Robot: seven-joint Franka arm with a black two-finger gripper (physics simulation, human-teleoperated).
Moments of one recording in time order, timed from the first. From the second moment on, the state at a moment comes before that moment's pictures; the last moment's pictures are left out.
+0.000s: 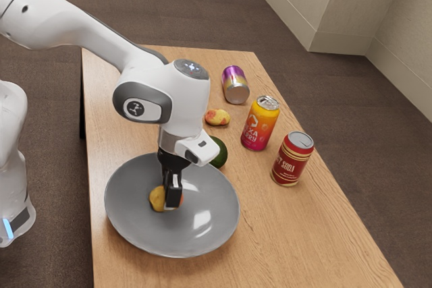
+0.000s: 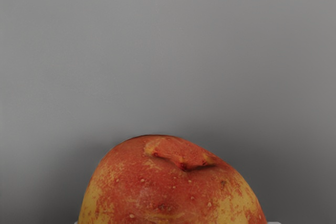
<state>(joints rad) -0.13 -0.44 -0.31 -2.51 -0.24 2.11 -0.18</state>
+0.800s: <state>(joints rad) -0.12 -0.14 -0.55 -1.90 -0.11 1.93 -0.22</state>
